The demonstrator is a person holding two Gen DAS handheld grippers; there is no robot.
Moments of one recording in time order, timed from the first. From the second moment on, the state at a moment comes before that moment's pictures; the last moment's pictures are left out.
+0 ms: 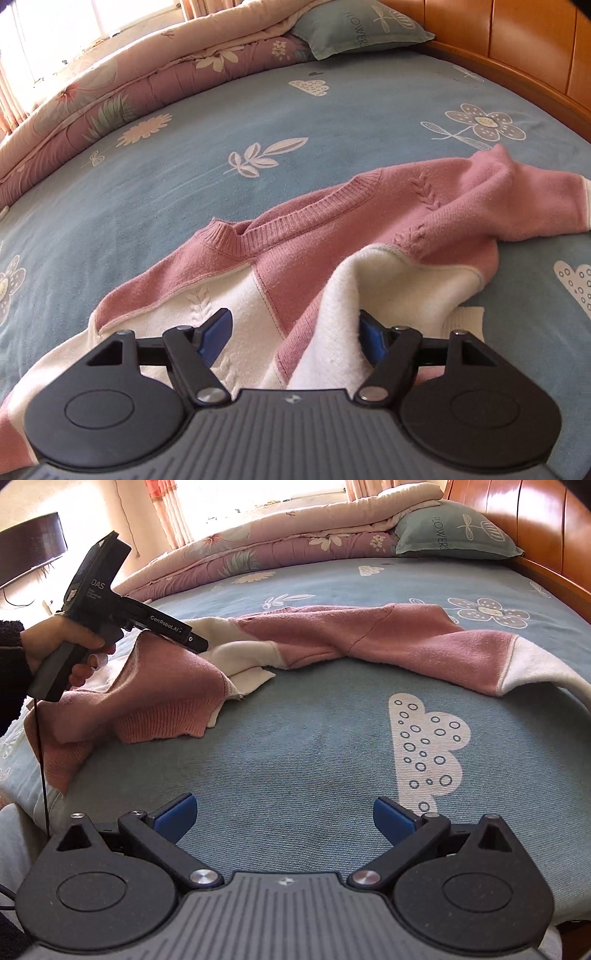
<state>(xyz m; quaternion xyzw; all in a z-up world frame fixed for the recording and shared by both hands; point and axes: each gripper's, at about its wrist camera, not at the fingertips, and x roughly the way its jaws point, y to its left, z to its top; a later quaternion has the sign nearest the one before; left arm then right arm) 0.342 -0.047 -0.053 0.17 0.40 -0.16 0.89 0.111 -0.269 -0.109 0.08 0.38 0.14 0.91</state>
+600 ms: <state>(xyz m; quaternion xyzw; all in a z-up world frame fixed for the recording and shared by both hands) 0.272 -0.129 -0.092 0.45 0.36 -0.32 0.75 0.132 -0.266 -0.129 0.12 0.37 0.16 0.91</state>
